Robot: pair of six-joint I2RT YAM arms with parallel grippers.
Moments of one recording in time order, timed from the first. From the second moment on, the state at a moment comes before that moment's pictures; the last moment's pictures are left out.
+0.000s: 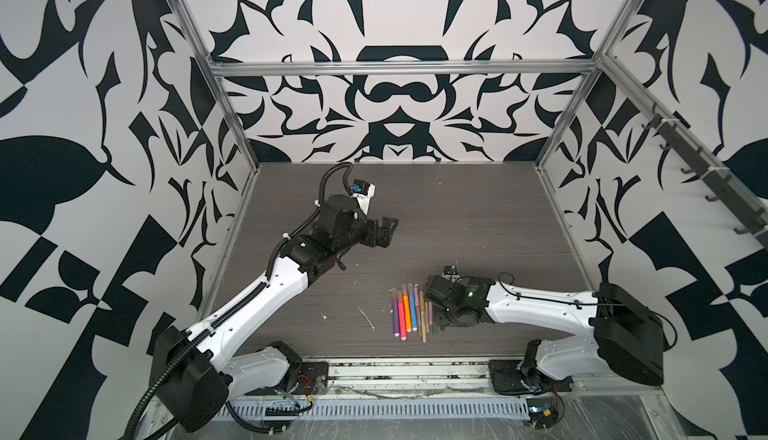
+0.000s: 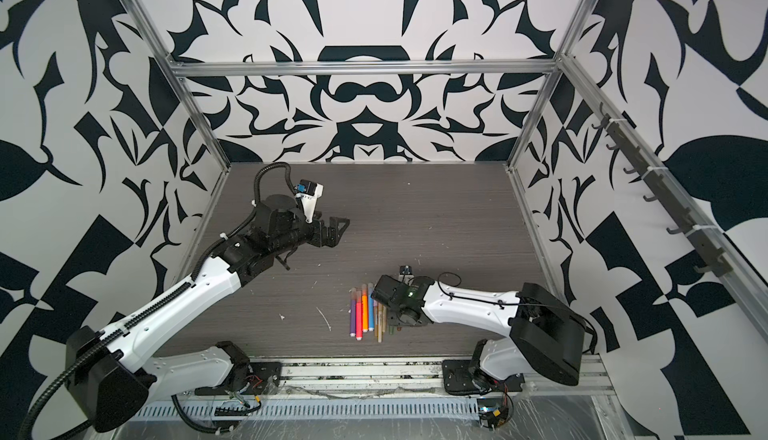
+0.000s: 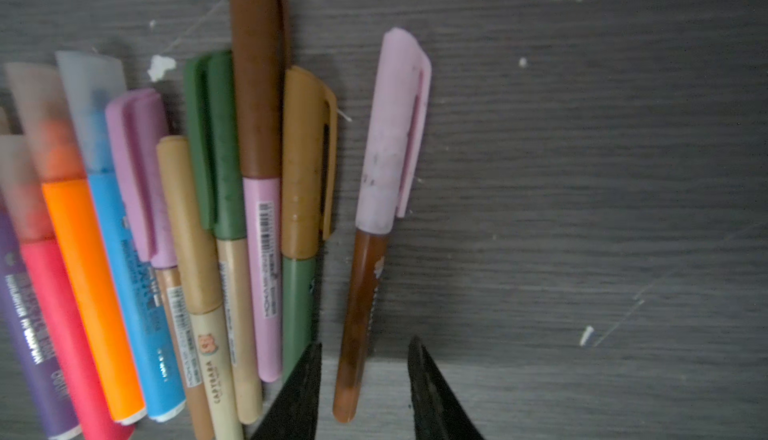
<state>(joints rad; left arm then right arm) -0.64 1.18 1.00 -0.28 0.08 -0.31 1.05 1.39 0.71 -0.70 0.14 1.07</state>
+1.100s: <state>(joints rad) -0.62 1.07 0.95 -0.38 0.02 -0.59 0.87 1.15 0.68 -0.66 0.12 0.88</state>
